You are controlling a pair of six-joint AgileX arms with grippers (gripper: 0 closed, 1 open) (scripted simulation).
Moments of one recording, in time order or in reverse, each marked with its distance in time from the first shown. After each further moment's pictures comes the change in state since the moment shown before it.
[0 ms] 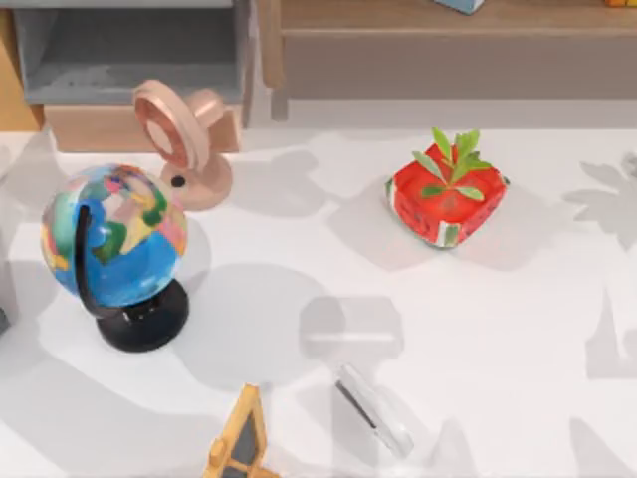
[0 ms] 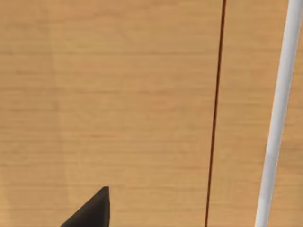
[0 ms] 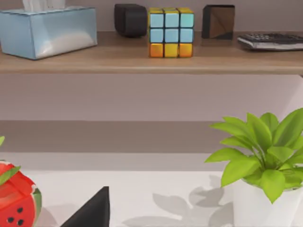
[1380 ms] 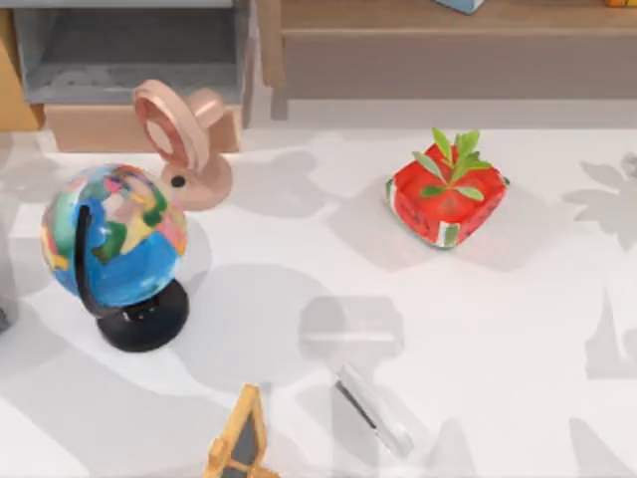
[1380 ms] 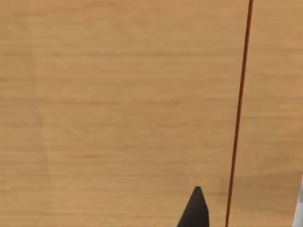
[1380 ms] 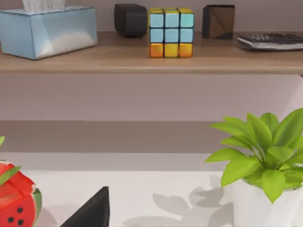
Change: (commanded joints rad) left arm -0.025 0.054 0.115 -0.060 -0.025 -0.001; right arm 0.000 0.000 0.000 0.000 0.000 0.000
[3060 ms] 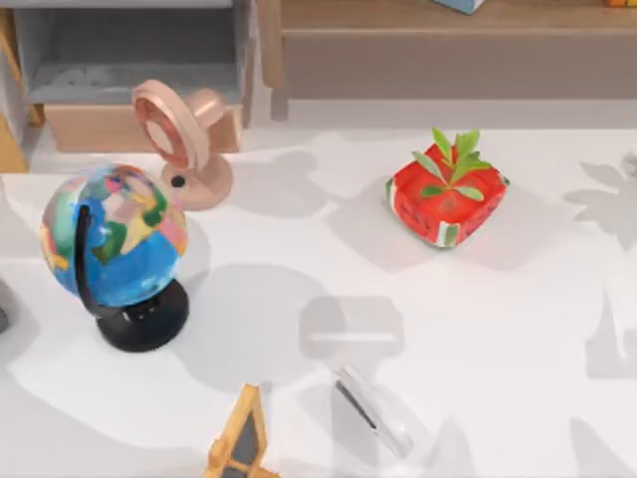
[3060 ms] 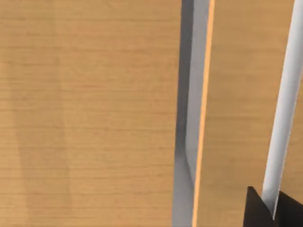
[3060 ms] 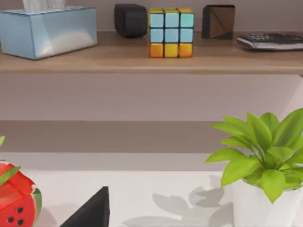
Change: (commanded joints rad) left arm 0.084 -0.123 -0.291 0.149 0.078 -0.001; right arm 0.000 0.000 0.000 0.000 0.000 0.000
